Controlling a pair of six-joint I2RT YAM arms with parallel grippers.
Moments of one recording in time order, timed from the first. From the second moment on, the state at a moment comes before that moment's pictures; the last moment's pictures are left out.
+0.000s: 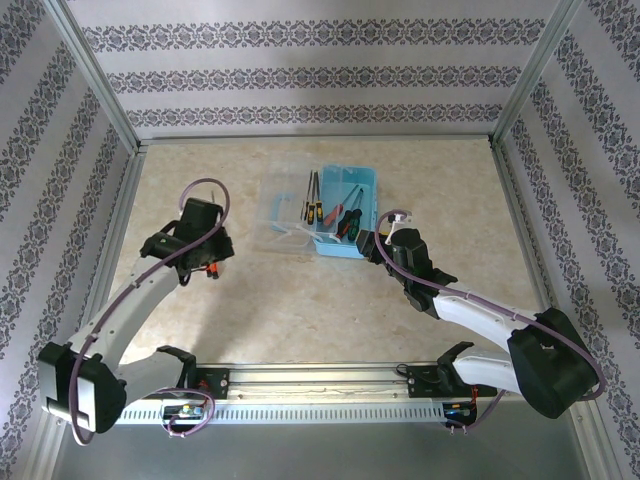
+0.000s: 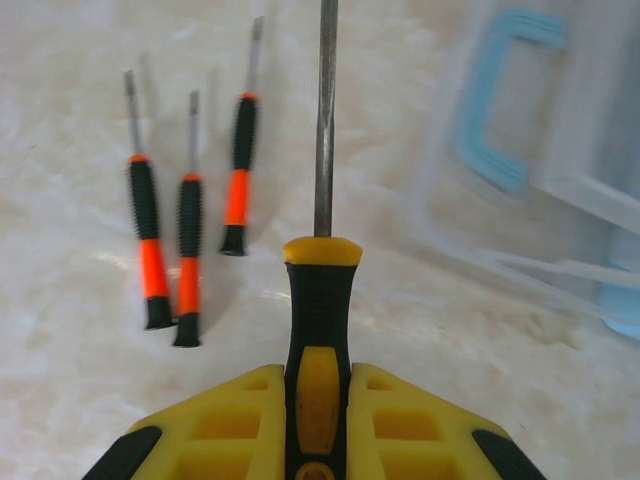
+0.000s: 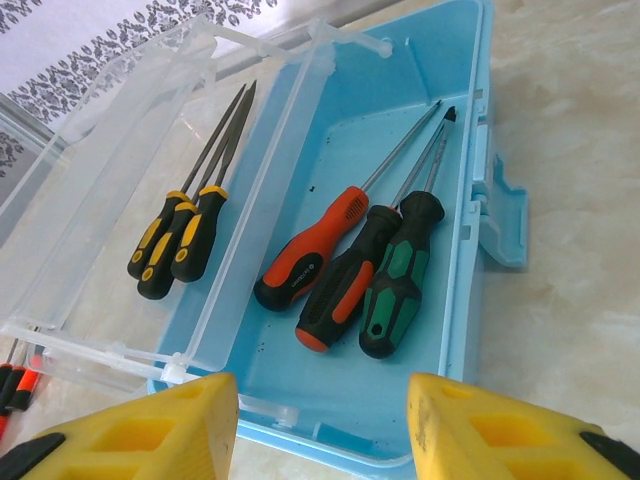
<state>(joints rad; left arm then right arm) -0.31 1.13 0.93 -0.78 -0.13 -0.58 0.54 1.19 0.46 0.31 0.10 0.62</state>
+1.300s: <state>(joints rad) -0.95 1.60 1.17 -0.46 -0.25 -0.58 0.38 1.20 0.38 0.58 -0.24 0.84</state>
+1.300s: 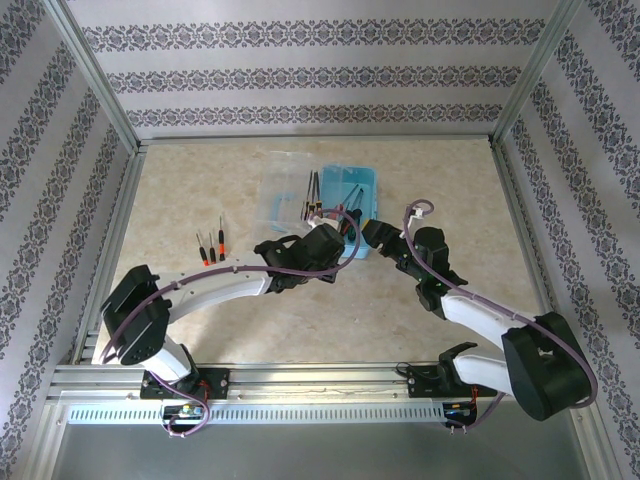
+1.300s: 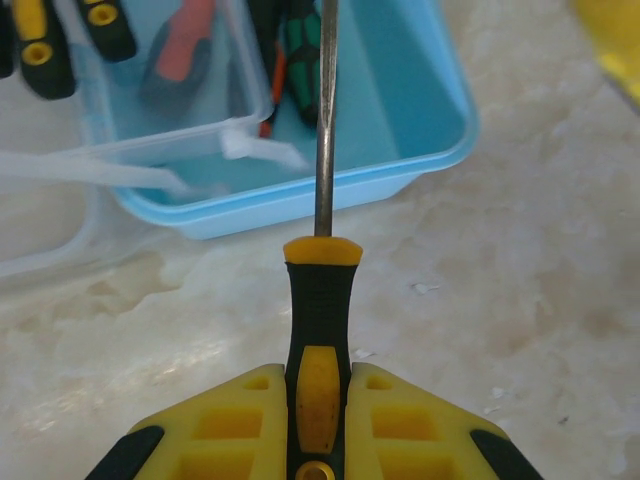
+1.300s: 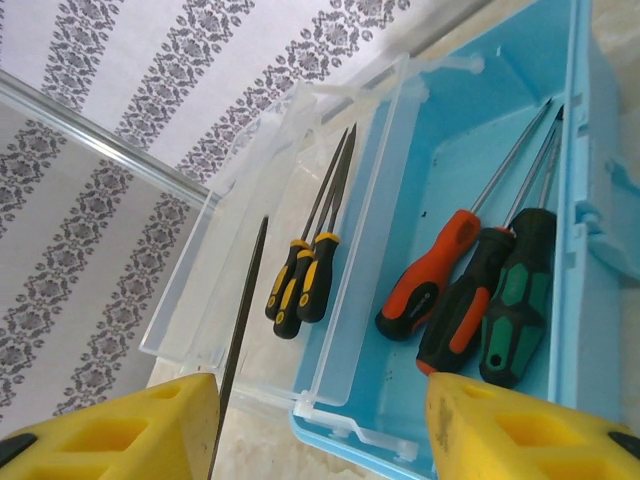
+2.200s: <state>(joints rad) -0.96 1.68 1.20 -0.41 -0.16 -0.58 0.38 1.35 0.39 0.69 -0.38 0.91</state>
